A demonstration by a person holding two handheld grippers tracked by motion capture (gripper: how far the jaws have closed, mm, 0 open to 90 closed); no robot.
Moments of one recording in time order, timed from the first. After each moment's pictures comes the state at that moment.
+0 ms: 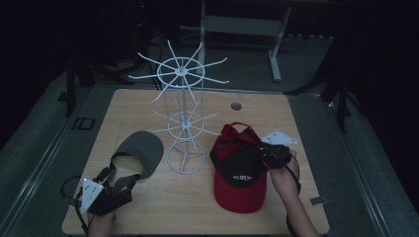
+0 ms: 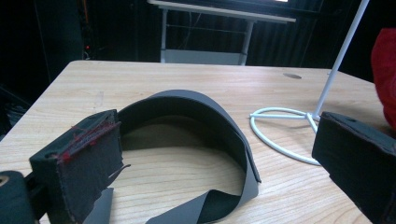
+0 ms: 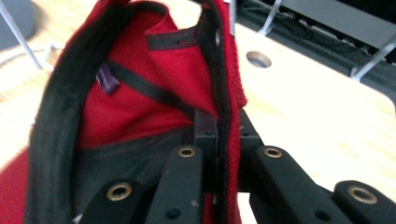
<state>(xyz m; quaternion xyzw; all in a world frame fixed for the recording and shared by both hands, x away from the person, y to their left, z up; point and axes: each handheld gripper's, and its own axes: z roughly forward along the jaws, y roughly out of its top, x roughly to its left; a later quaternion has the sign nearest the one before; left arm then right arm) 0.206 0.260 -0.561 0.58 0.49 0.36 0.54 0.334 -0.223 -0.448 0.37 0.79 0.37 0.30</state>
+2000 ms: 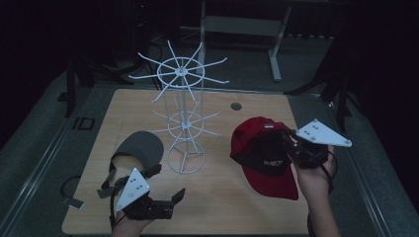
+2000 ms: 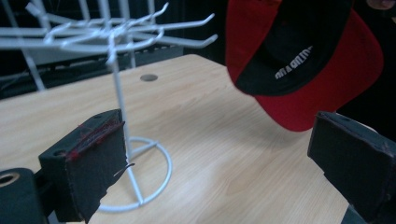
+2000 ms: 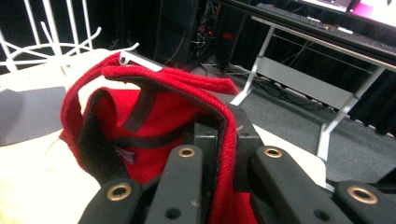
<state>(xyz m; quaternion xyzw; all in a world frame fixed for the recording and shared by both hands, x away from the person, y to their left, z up) 0.185 0.137 -0.434 0.72 0.33 0.23 0.56 0.271 -0.244 -0.333 0.34 0.74 0.45 0.36</state>
